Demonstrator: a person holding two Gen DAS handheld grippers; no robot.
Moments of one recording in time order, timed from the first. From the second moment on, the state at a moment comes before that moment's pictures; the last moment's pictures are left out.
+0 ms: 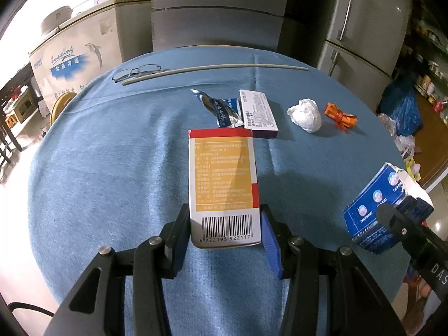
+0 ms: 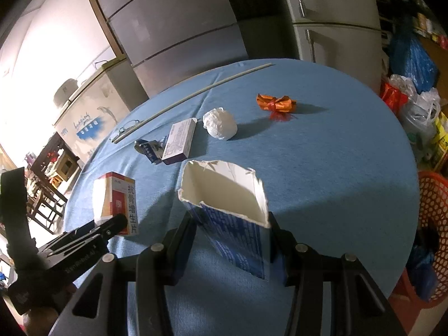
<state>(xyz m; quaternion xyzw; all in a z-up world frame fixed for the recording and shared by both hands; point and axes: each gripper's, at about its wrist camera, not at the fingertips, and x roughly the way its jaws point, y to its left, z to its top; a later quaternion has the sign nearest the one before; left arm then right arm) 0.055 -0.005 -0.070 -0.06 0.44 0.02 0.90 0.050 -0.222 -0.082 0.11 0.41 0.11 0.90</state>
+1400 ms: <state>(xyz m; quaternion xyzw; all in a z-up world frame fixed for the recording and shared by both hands) 0.050 -0.049 -0.062 -0.01 0.43 -0.01 0.90 0.029 -0.264 -0.076 0.16 0.39 0.07 0.90</state>
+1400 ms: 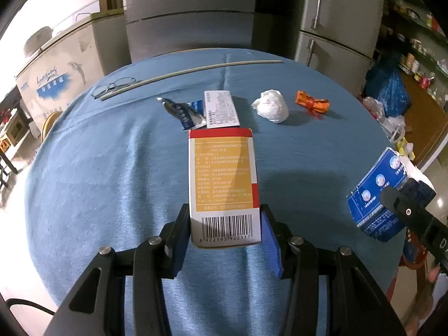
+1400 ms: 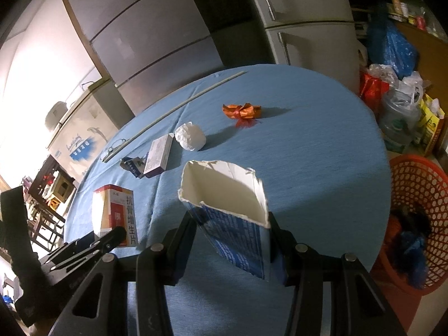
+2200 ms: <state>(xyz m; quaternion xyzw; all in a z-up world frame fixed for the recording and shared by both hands) 0.042 -0.097 -0.054 0.02 0.42 -0.06 0.90 0.017 -0.295 -0.074 0.17 0.39 0.04 0.90</state>
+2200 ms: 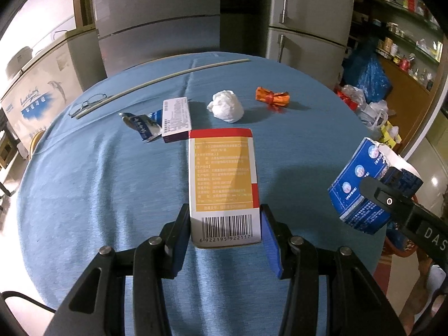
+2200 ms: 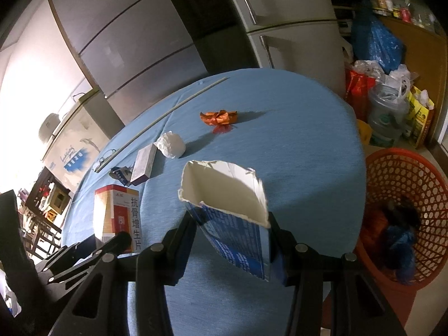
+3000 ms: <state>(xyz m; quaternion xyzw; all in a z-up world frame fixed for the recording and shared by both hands) 0.031 -0.156 -0.042 0.06 0.41 -0.12 0.91 -0.006 -0.337 -0.067 0.19 0.37 0.00 0.91</state>
